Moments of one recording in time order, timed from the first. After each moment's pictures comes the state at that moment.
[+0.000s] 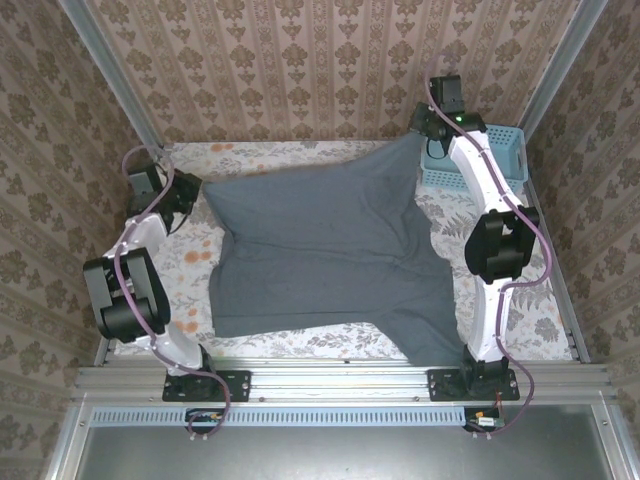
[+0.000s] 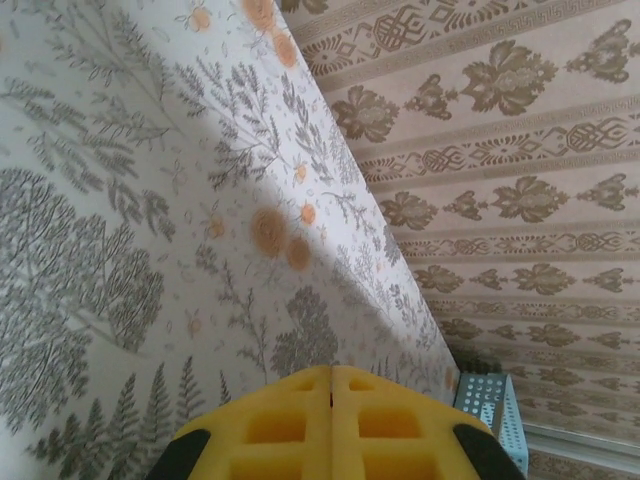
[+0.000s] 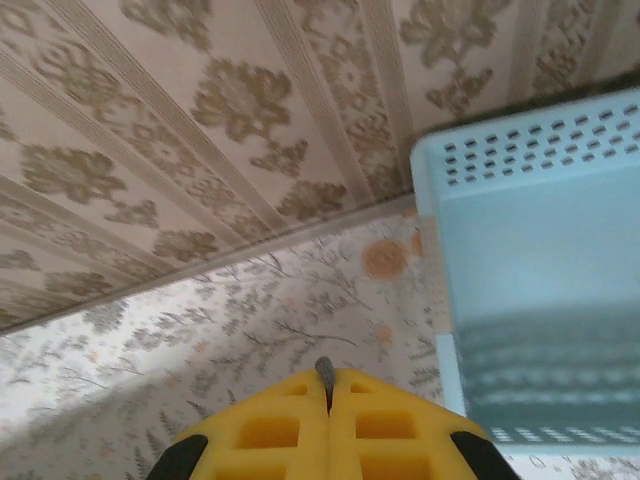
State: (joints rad) left arm 0.20 1.66 1.10 0.02 0.51 -0.96; right arm 0.09 2.12 2.17 -0.67 0.10 0.44
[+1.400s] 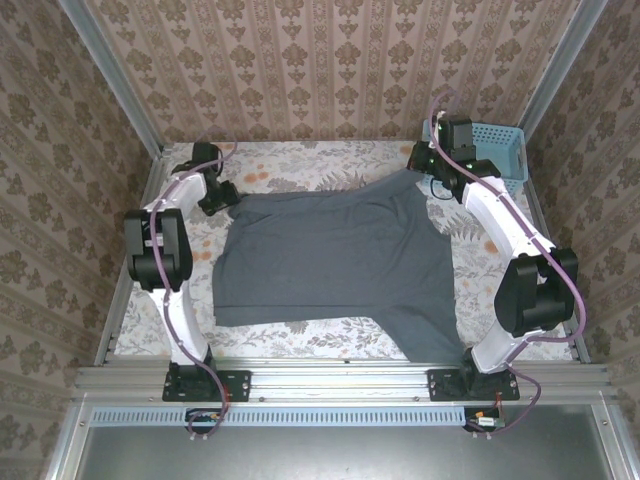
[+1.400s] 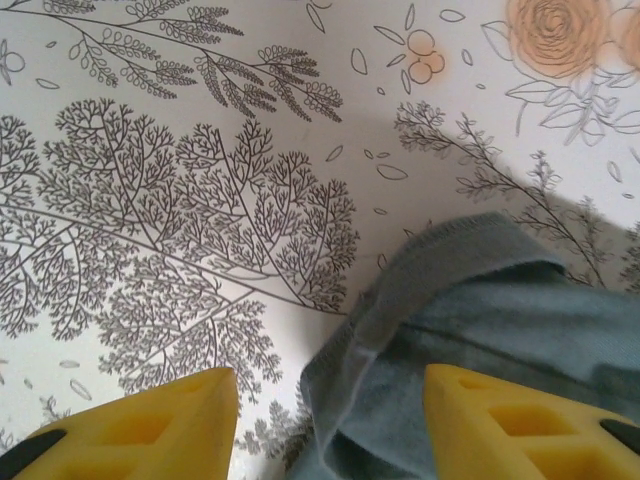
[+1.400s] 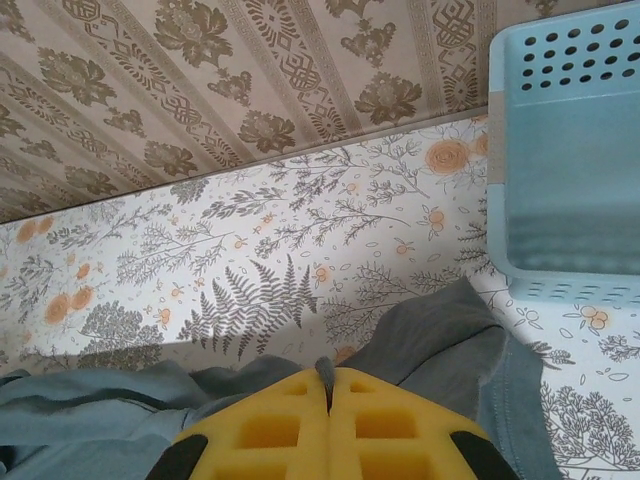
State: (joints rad) left arm -0.06 2.05 1.59 -0.70 0.01 -0.39; right arm 0.13 1.66 1.46 -0.39 -0.06 0.38
